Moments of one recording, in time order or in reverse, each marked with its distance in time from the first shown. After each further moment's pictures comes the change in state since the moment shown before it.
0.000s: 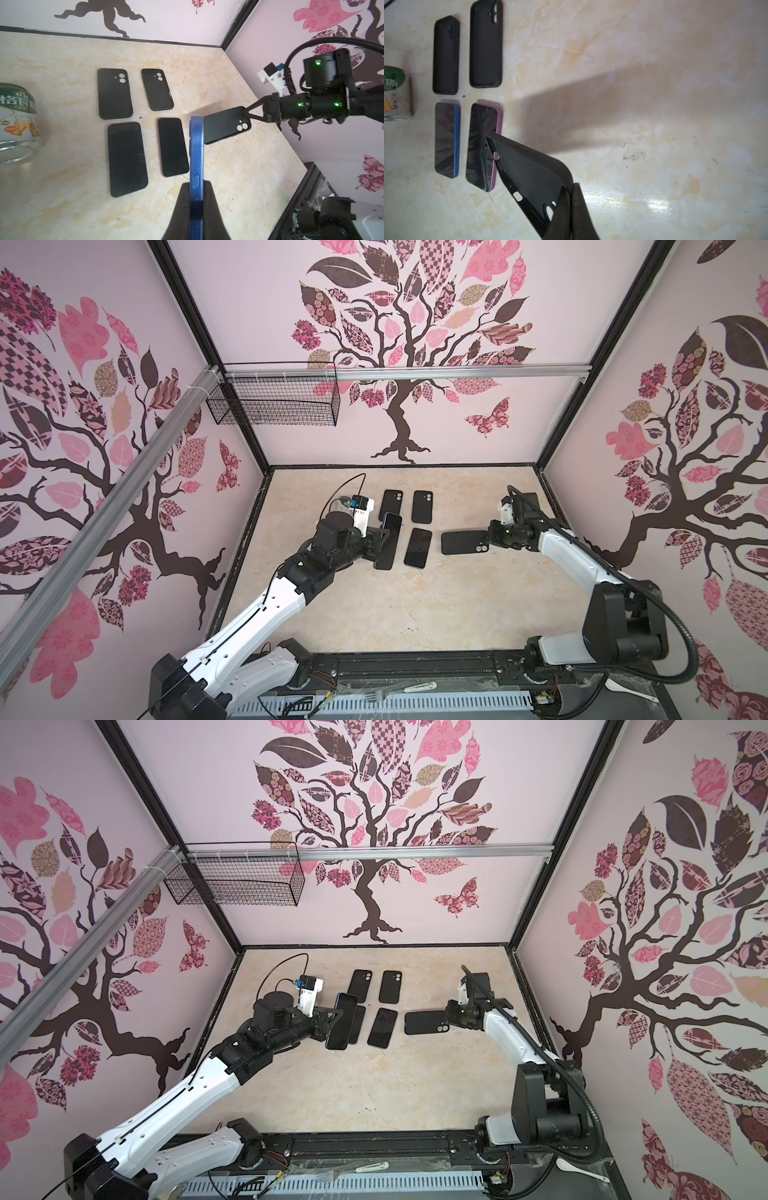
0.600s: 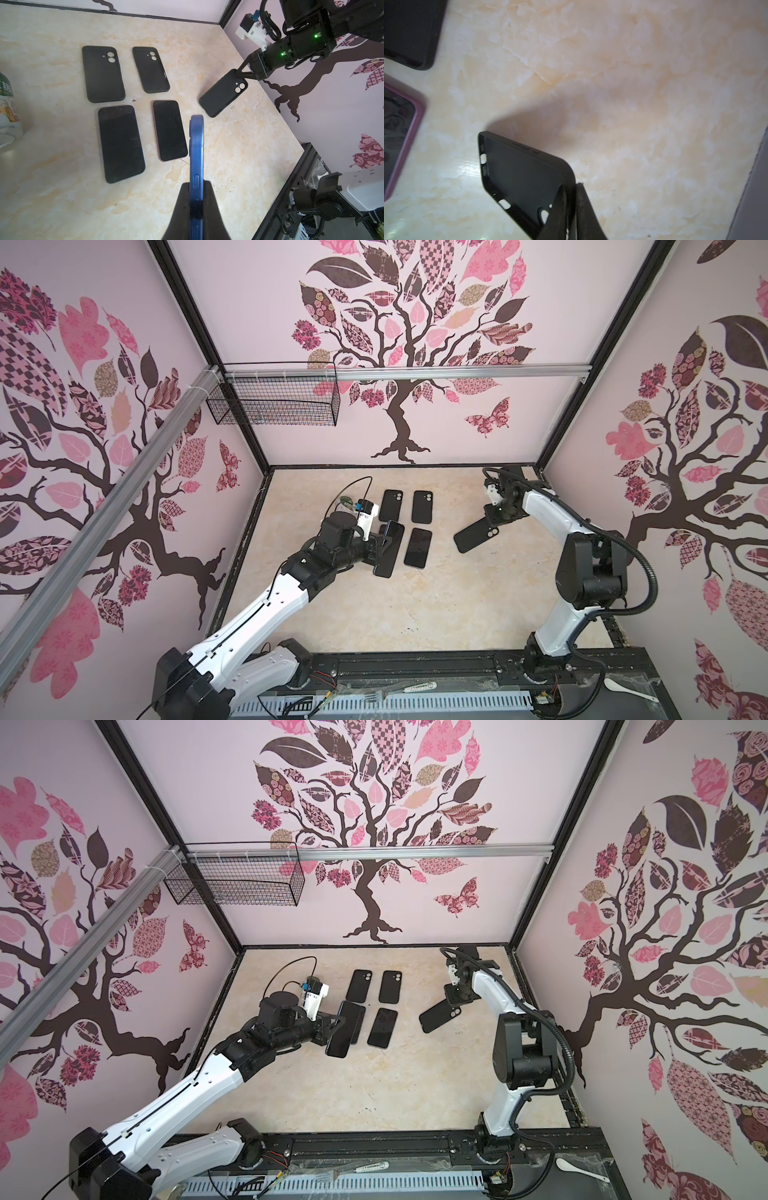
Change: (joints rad) left arm 0.013 0.040 0.002 -0.056 0.064 0.037; right arm 0.024 0.353 0.432 -0.245 0.214 -0.449
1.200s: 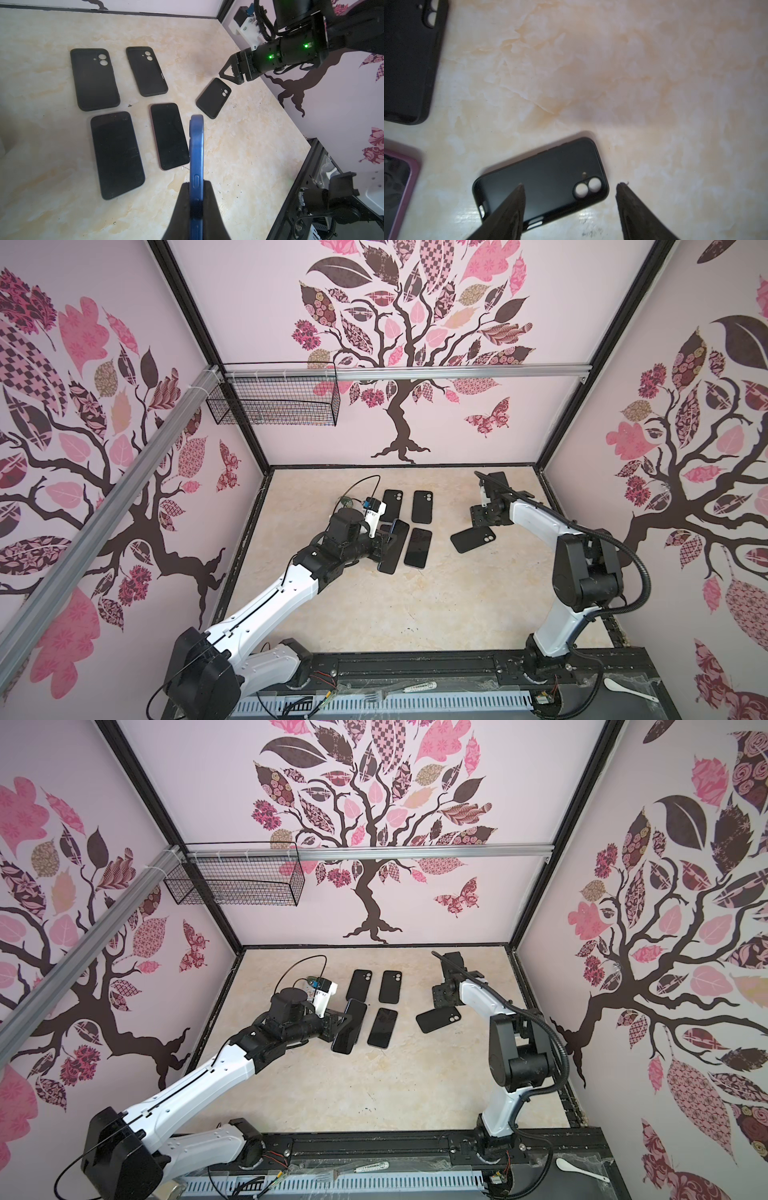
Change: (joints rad) left arm 0.006 0.103 0.000 0.101 0.038 0.060; right arm 0.088 -0.098 -0.214 0.260 0.109 0.358
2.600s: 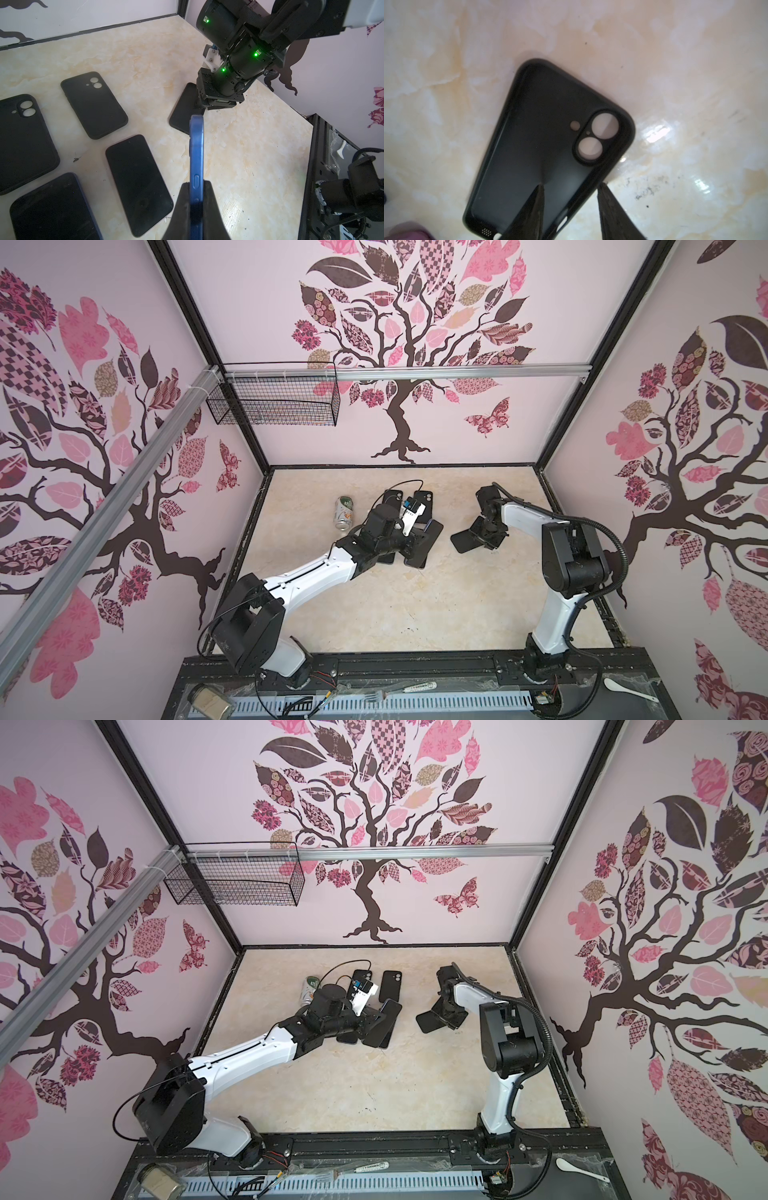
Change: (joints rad) left arm -0.127 0.310 0.100 0.261 0.026 0.133; right arm 0.002 0.183 0.039 -0.151 -0.080 0.674
